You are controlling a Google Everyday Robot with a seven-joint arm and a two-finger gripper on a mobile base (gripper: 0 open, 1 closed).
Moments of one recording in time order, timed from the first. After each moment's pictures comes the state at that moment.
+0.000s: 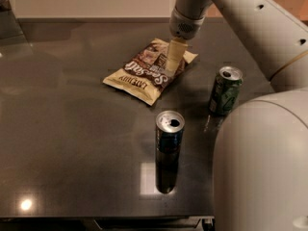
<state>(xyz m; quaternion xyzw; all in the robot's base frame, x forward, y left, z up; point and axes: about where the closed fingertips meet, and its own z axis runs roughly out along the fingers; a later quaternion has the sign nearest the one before) 0.697 -0.065 0.887 -0.64 0.75 0.02 0.16</state>
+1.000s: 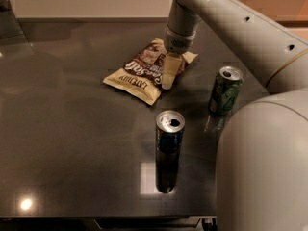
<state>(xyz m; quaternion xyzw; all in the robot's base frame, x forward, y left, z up) 0.691 -0.055 0.844 -0.65 0.74 0.01 0.13</state>
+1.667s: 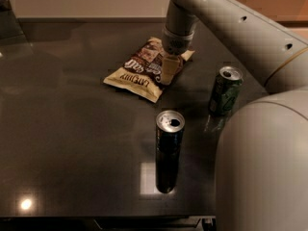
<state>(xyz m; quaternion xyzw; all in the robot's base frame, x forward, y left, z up) 0.688 -0.053 0.843 -0.66 0.74 0.00 0.12</state>
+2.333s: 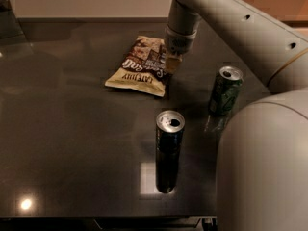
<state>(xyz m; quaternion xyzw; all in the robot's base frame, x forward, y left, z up) 0.683 -0.062 0.846 -0.66 0.74 0.01 0.11</state>
